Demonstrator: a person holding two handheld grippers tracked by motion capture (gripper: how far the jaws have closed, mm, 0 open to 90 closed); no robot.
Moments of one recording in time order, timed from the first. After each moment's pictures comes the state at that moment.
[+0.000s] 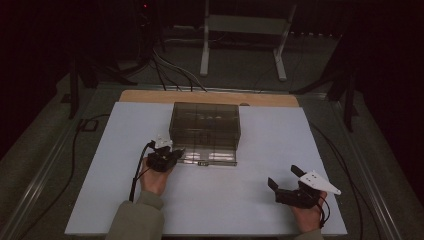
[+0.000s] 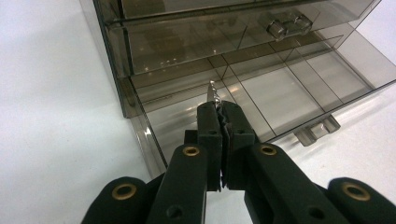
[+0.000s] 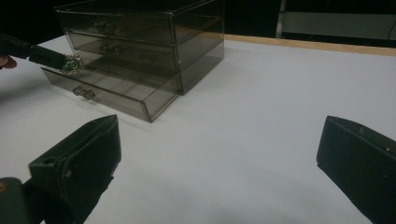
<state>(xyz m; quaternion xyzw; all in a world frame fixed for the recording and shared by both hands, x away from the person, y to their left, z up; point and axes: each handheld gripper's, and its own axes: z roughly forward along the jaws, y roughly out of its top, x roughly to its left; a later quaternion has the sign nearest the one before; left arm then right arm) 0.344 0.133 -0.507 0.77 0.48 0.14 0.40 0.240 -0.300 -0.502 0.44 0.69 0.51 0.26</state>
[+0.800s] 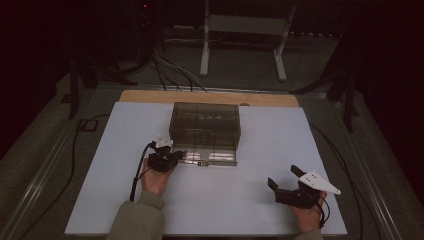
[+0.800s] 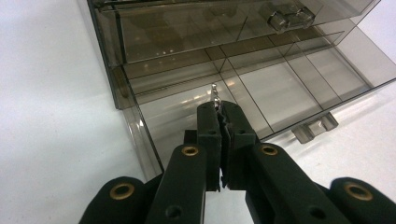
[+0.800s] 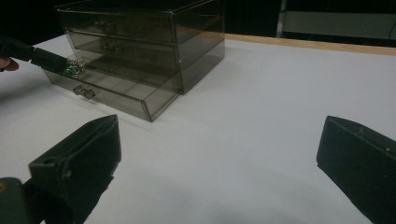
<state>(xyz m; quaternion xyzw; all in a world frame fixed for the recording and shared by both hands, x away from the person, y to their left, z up) 0.344 0.131 -0.508 0.77 0.49 0.13 0.40 0.240 -0.299 -0.502 0.44 0.69 0.50 0.26</state>
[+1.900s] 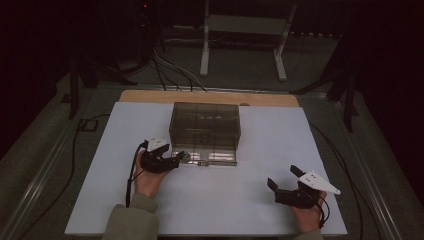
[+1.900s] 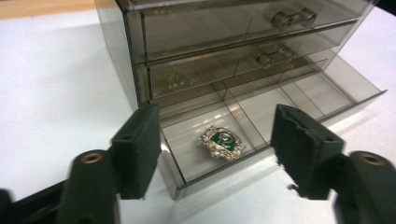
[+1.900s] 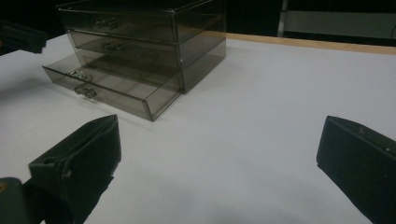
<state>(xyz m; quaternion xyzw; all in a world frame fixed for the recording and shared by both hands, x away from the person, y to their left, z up) 0.324 0.146 -0.484 0.75 0.46 0.19 0.43 0.240 -0.298 -0.502 0.44 0.70 0.50 0.26</state>
